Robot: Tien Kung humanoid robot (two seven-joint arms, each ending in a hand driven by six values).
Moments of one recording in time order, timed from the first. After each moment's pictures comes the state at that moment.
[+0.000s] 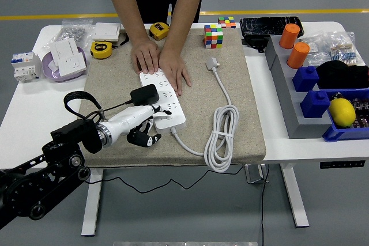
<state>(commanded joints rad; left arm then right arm) -0.42 0.29 -0.80 -1.31 1.85 -0.12 0.14 0.06 -0.14 1.42 0.18 -1.27 -0.03 -0.05</state>
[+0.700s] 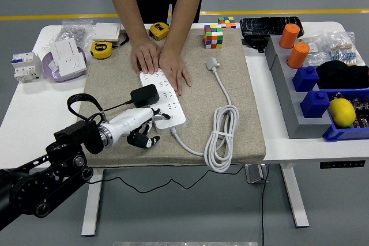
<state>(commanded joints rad) -0.44 0.27 -0.78 -1.25 1.87 -0.11 0.13 0.05 -0.14 1.41 0.18 -1.28 -0.02 -0.05</state>
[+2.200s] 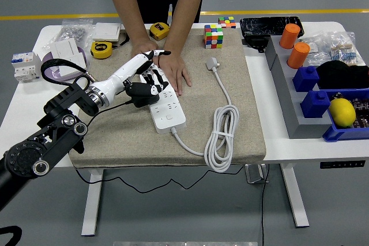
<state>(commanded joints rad) -0.57 0.21 -0.97 -1.11 1.48 -0.04 -0.04 0.06 -0.14 1.42 0.18 -1.28 -0.02 -0.05</state>
